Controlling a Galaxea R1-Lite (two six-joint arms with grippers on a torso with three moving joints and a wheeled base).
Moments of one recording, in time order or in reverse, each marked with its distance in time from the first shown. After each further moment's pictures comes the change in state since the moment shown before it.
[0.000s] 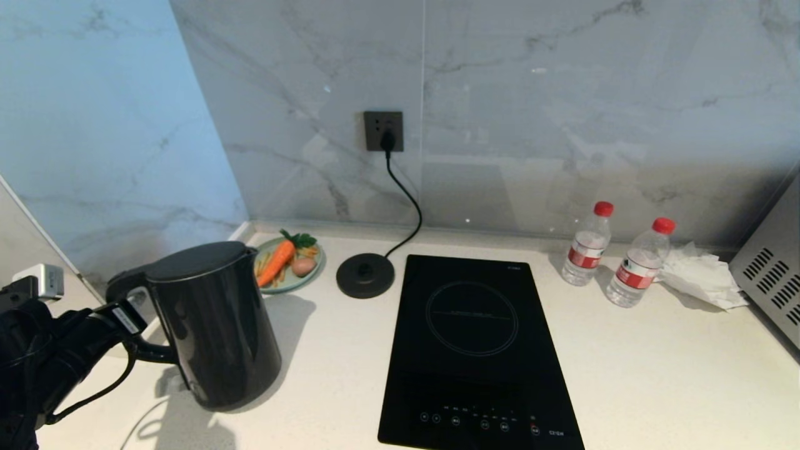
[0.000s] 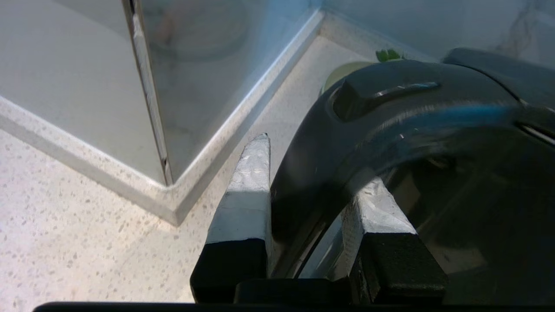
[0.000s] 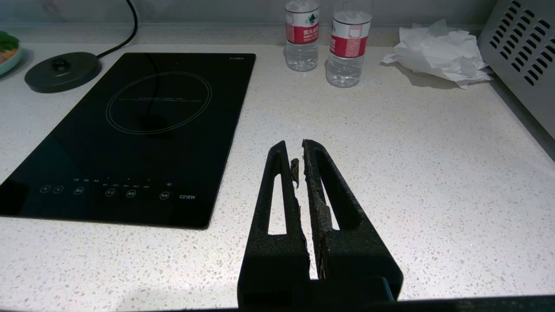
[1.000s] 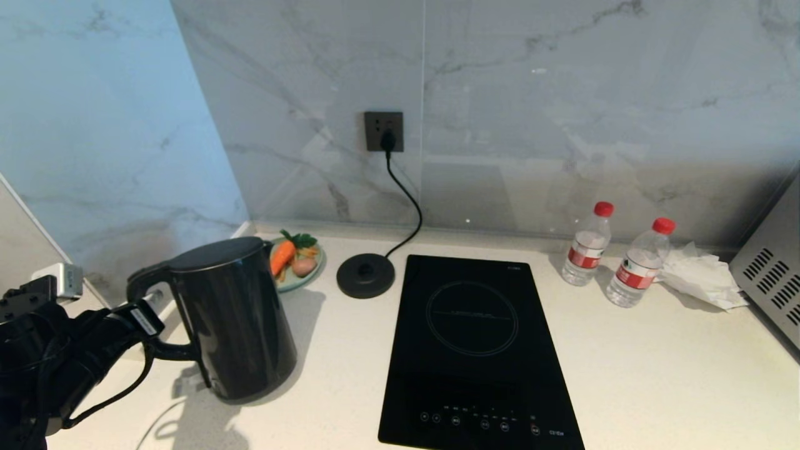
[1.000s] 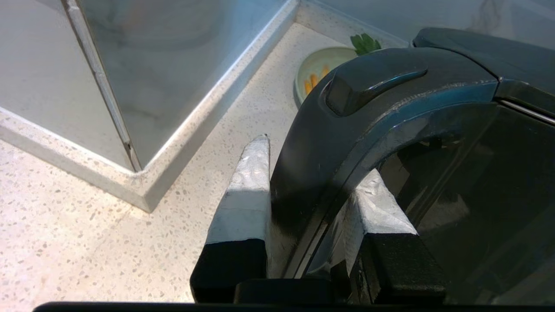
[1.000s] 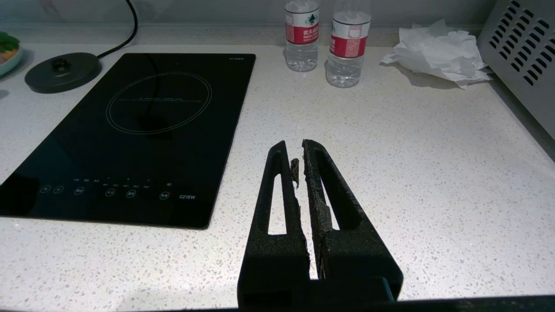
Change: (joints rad) left arm -0.103 -0.027 0.044 -0.006 0.053 0.003; right arm 0.000 0.000 0.000 -0.001 0.000 0.000
